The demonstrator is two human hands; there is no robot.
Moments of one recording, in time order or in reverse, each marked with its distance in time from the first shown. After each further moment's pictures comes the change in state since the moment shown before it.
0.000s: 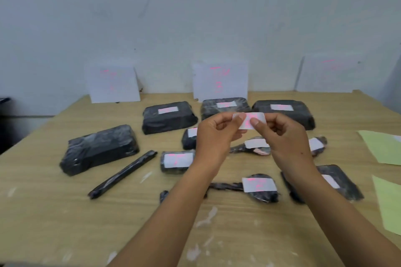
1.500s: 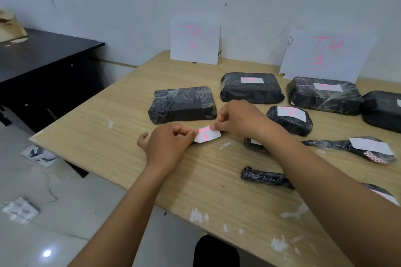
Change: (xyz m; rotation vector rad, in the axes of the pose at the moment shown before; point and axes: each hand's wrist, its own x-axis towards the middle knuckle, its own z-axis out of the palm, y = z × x) left_hand -0.055 -0.010 -0.244 1.113 0.619 -0.201; right_hand 0.009 -0.007 0.237 -0.753 -1.003 -0.172
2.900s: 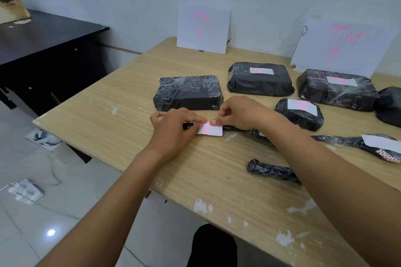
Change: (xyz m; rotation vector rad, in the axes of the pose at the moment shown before) left_hand 0.017 -0.024 0.004 0.024 -0.132 0.403; right_hand 0.016 0.002 0.010 -0.023 -0.170 -0.014
